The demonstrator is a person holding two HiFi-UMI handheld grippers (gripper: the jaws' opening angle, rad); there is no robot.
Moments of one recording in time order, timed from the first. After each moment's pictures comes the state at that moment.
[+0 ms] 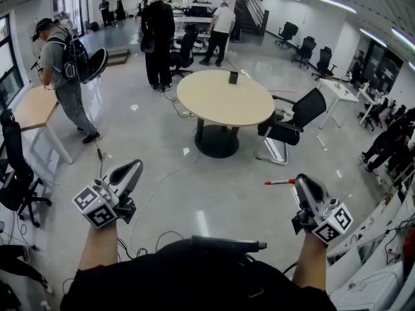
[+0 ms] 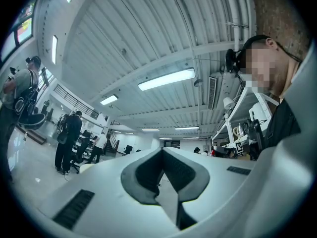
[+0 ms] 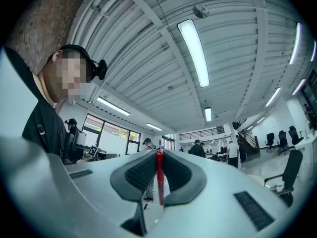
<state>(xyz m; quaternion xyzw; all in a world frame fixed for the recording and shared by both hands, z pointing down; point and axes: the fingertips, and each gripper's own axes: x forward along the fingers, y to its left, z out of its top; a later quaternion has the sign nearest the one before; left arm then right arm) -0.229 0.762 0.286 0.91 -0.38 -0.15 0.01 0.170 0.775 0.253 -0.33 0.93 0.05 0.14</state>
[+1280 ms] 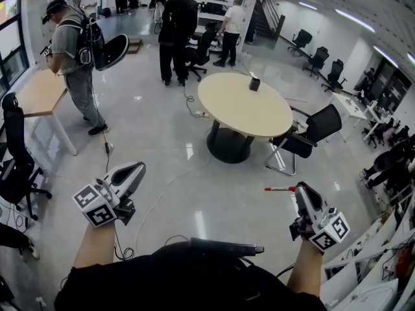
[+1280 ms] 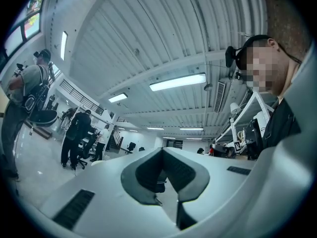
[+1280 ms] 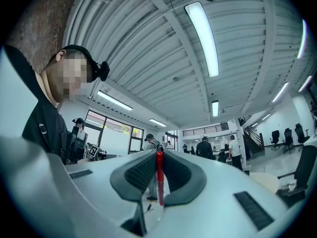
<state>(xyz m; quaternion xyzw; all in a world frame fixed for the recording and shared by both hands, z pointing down) -0.397 0.712 0.302 0.91 -0.39 -0.15 0.04 -0.004 0.712 0.245 -0.32 0.94 0.04 0.12</state>
